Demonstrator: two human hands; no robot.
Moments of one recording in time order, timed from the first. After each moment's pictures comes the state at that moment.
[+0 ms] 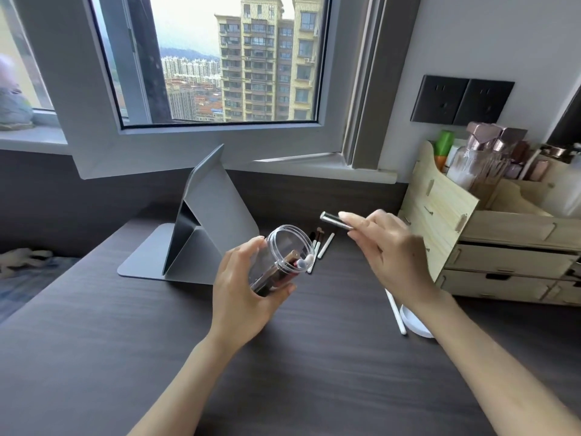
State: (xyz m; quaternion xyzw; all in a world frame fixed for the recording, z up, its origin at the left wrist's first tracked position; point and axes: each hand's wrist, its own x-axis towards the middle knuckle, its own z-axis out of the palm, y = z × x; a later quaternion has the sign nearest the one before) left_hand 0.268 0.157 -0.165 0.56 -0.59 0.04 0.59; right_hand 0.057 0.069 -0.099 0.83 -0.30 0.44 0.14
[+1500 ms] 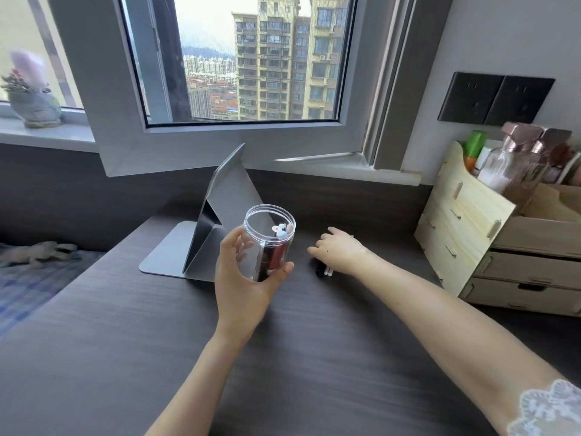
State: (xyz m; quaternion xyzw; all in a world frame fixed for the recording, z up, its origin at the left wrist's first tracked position) left_hand 0.285 0.153 -0.163 0.53 -0.48 -0.06 0.70; right_hand 0.159 -0.031 -0.156 0.90 -0.27 -0.15 0.30
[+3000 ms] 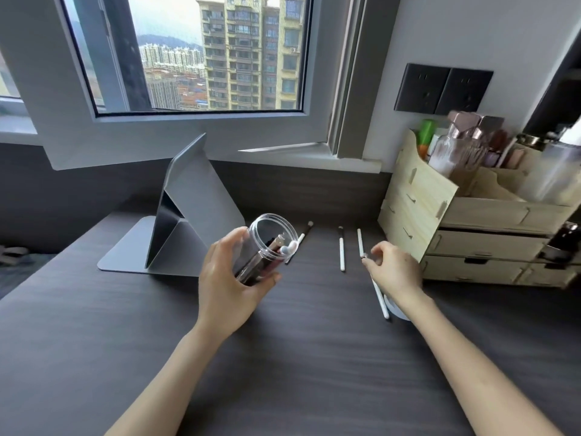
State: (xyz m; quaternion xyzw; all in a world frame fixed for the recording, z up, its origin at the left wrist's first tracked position) left_hand 0.269 0.155 -0.171 0.58 -0.57 -0.01 0.59; right_hand 0.025 0.040 -0.160 0.70 -0.67 0.25 -0.06
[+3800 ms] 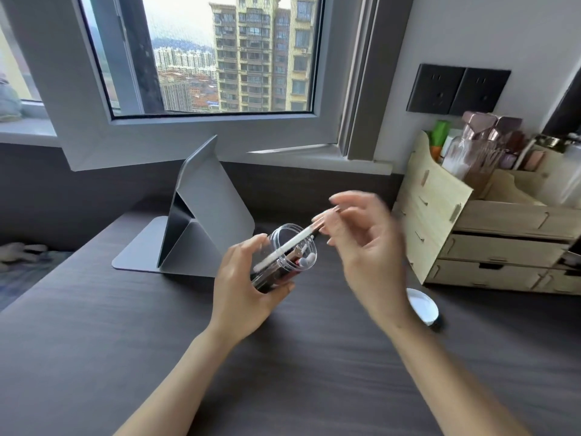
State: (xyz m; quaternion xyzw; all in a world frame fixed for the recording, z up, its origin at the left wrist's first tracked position) left_hand 0.263 0.156 -0.171 0.56 -0.60 0.03 0.56; right_hand 0.101 0.139 -0.080 0.67 -0.27 0.61 -0.31
